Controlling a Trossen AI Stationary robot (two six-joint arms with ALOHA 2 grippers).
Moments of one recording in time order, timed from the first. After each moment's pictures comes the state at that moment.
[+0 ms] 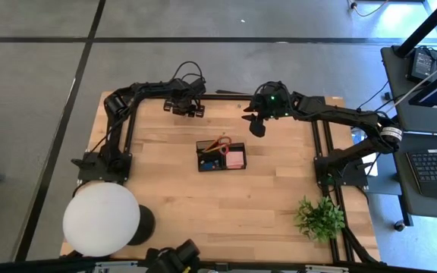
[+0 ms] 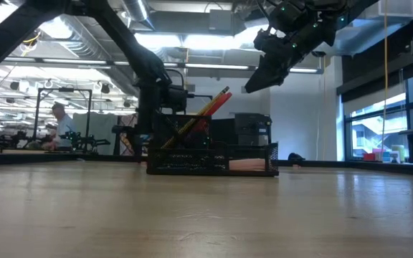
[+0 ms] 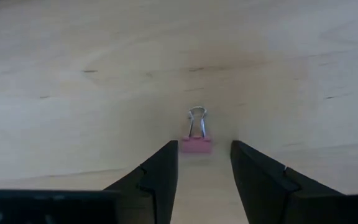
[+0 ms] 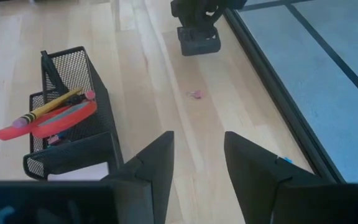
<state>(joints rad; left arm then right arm) 0.74 2.05 1.39 -0.84 -0.13 -0.71 -0.49 1.40 1.01 -0.25 -0.17 -0.17</state>
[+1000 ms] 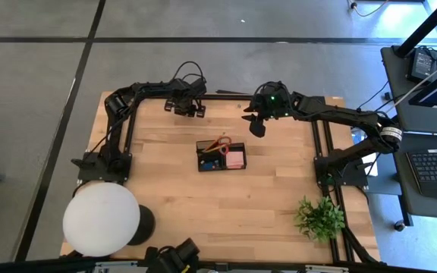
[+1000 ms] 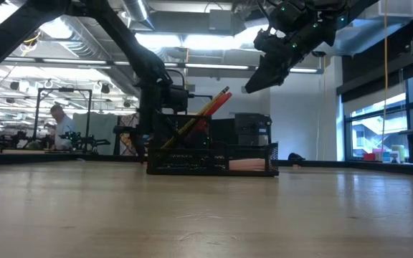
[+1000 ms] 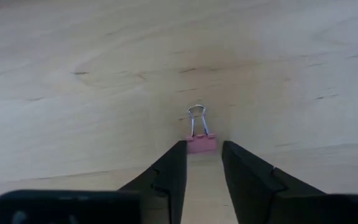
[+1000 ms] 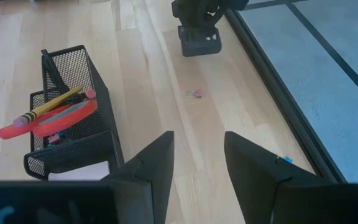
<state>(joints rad) 0.74 2.08 1.40 -0.83 -0.14 -0.70 -0.49 1.40 1.01 -0.25 -0.17 -0.17</state>
